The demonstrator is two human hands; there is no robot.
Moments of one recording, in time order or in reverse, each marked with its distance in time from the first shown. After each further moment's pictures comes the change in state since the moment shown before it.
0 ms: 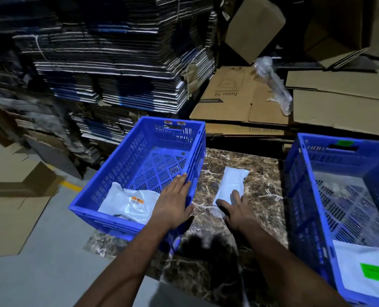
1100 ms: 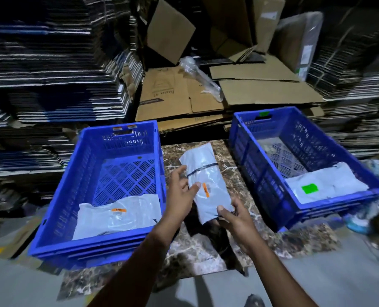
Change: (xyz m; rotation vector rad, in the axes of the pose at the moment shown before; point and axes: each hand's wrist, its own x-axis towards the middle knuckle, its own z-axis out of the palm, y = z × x) left_hand -0.033 0.051 -0.033 -1.408 -0.001 0.046; right_hand -0.171 -0.108 -0.075 1.916 0.506 0.413
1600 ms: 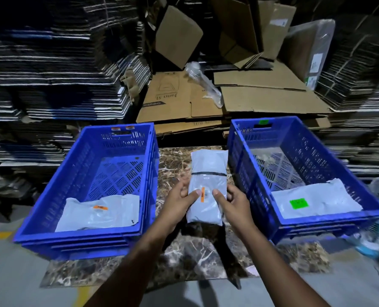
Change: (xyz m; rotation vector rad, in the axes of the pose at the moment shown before) left_hand -0.003 0.001 0.052 -0.117 -0.073 -0.168; right_hand 0.039 -0.055 -0.041 -0.377 0.003 -0.208
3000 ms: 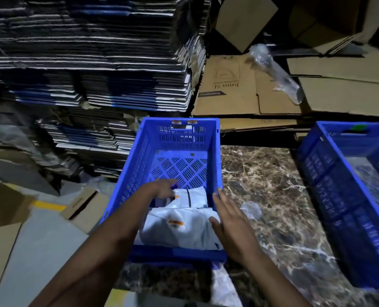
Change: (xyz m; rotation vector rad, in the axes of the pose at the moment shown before) left_hand 0.131 -0.023 -0.314 1.340 -0.329 -0.433; right_hand 0.019 0.025 0.211 -1.003 -0.403 -0.249
